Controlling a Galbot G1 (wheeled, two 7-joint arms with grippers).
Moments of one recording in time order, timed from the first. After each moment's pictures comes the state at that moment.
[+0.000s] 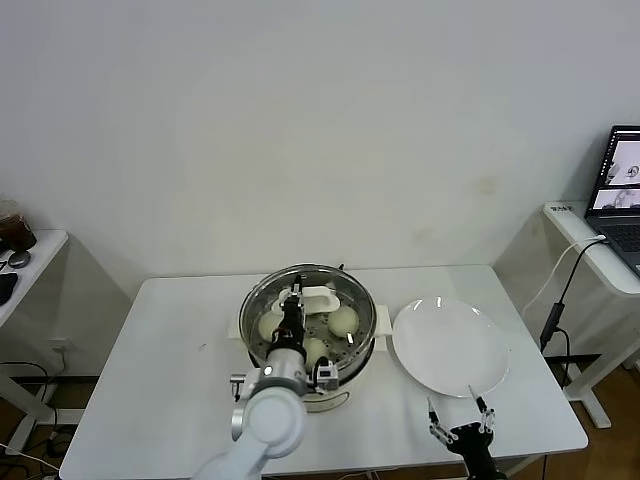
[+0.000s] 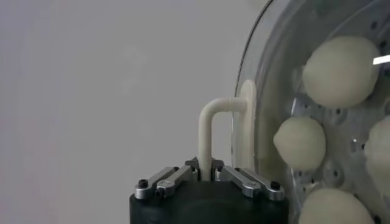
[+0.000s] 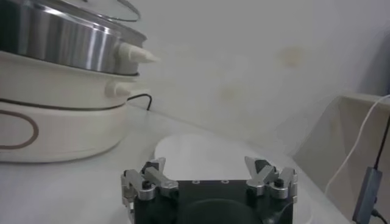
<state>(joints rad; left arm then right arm) 0.98 -1.33 0.08 -1.93 1.47 0.60 0.35 -1.66 1.49 0.71 1.81 -0.14 0.28 -0.19</state>
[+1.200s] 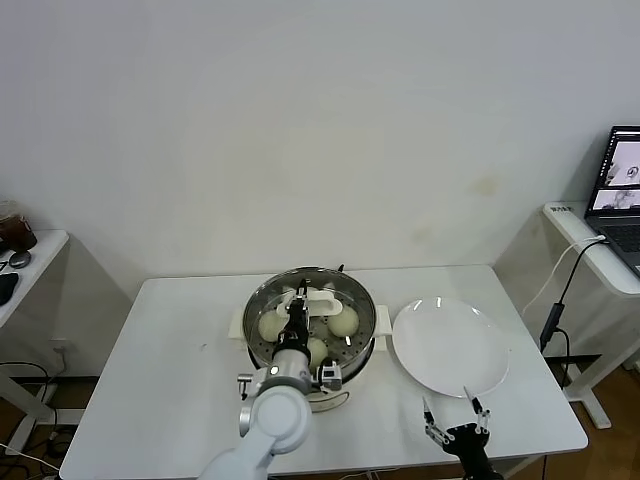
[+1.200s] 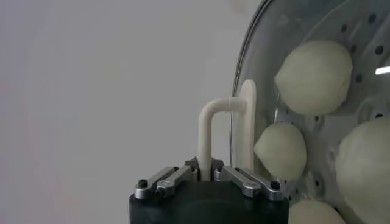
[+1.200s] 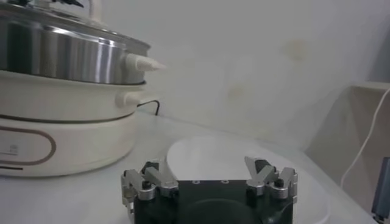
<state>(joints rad) 0.99 -1.35 0.07 -1.86 1.44 0.58 0.31 -1.67 1.48 0.69 1.83 -0.07 0.26 -0.20</state>
